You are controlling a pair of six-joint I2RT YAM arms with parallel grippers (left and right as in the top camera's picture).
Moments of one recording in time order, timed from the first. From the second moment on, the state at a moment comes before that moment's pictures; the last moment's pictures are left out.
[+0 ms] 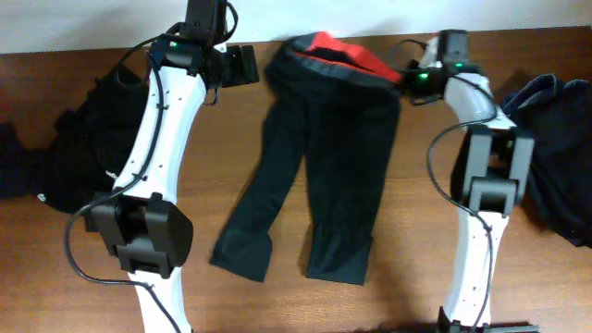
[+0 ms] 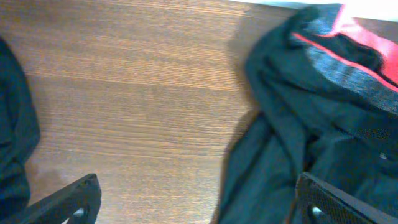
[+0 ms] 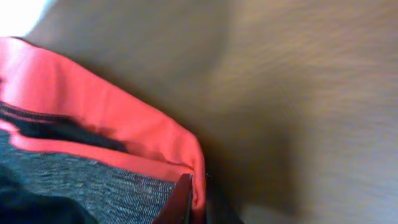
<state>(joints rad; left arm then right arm) -0.23 2.15 2.20 -1.04 -0.05 -0.31 -0.15 2.53 2.07 -0.56 -0.36 0.39</state>
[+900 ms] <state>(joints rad) -0.30 2.19 2.20 -1.02 -0.01 -0.31 -0.20 2.34 2.07 -1.43 0.42 0.52</state>
